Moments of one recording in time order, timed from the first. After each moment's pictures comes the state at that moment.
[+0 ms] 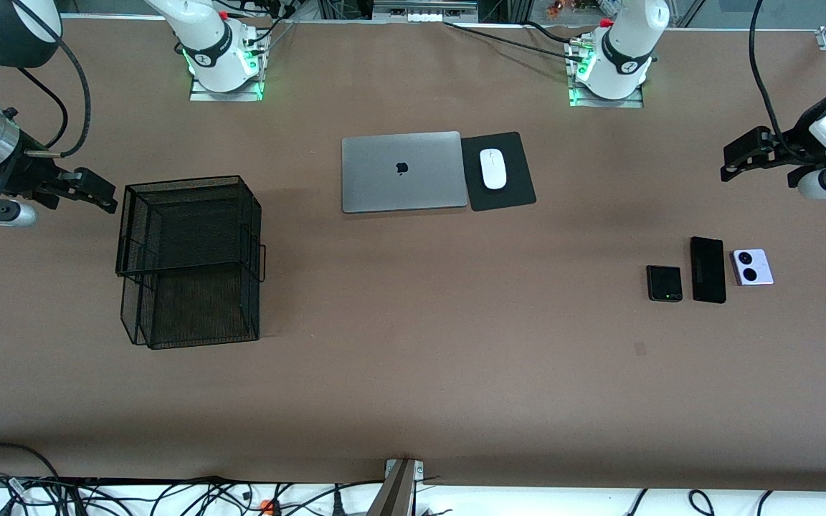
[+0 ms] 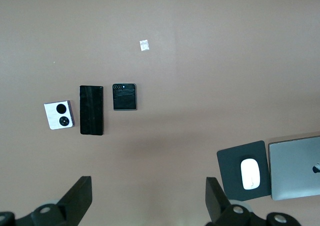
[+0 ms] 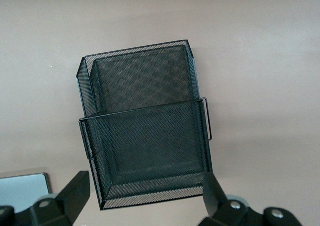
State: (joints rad) left arm 0.05 0.11 -0.12 -1.39 0.00 1.42 -0.01; right arm 0.05 0.03 0.00 -1.70 -0.01 1.75 0.11
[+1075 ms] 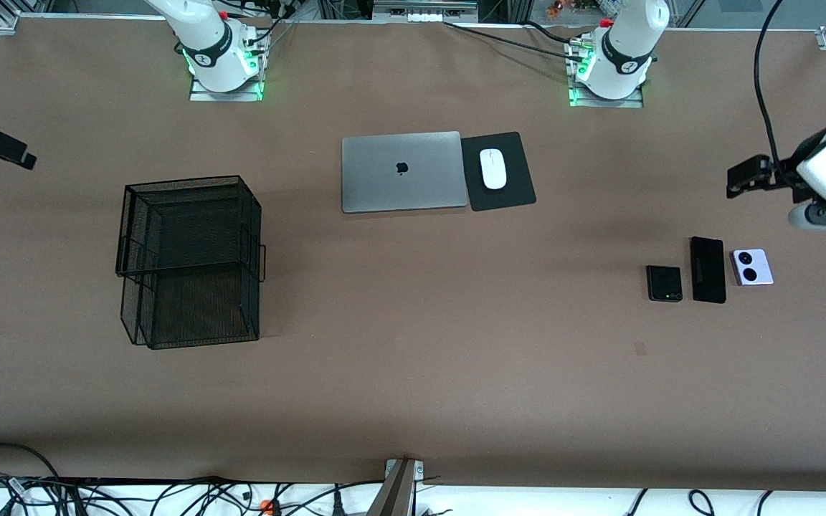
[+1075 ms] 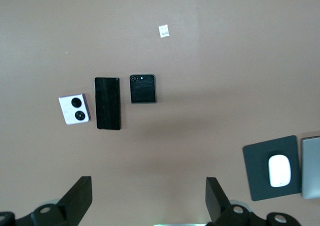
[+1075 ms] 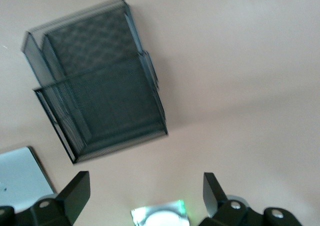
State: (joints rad) left arm 0.09 0.20 -0.11 -1.42 0.07 1.45 0.07; right arm 0.02 0.02 -0.17 -1.54 -0.02 1.40 0.09
